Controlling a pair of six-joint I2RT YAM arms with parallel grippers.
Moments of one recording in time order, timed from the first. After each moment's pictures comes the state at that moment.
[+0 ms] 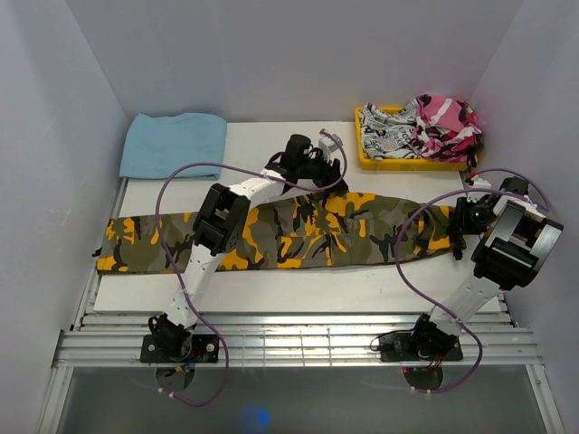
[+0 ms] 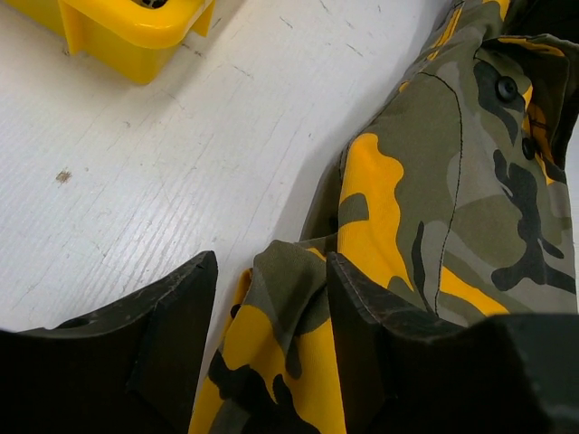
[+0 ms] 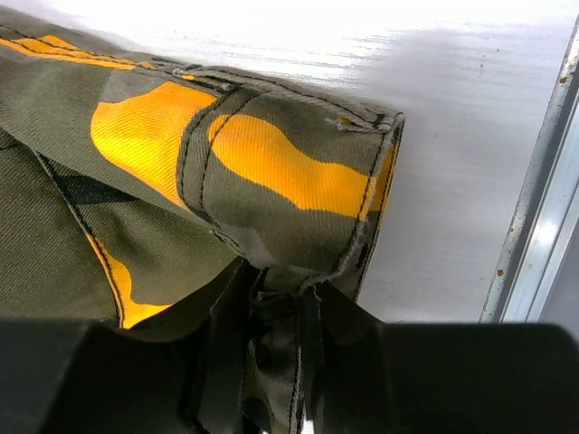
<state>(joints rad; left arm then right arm) -0.59 2.49 1.97 0.10 0.70 -0.09 -0.56 1.84 1.17 -0.57 -0.48 -0.53</state>
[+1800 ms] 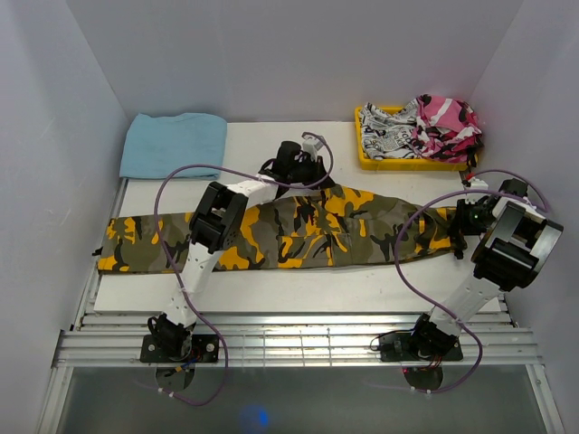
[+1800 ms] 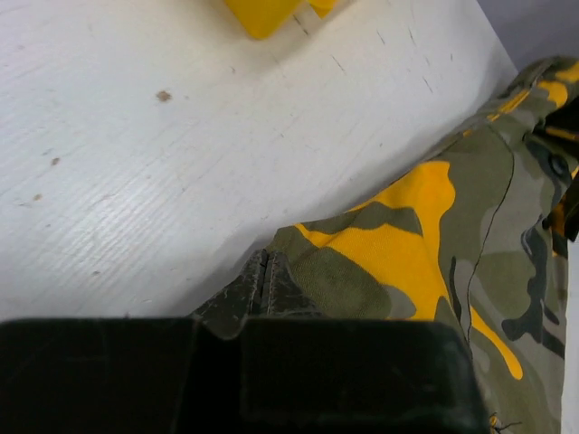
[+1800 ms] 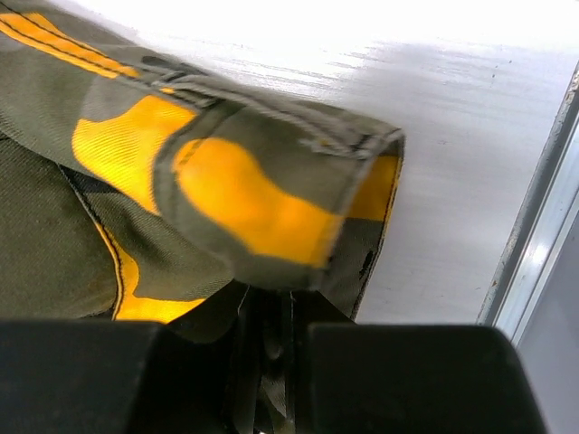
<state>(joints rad) -0.55 2.50 1.86 0.20 0.58 -0.32 -0.57 1.84 1.14 -0.55 -0.48 -0.60</state>
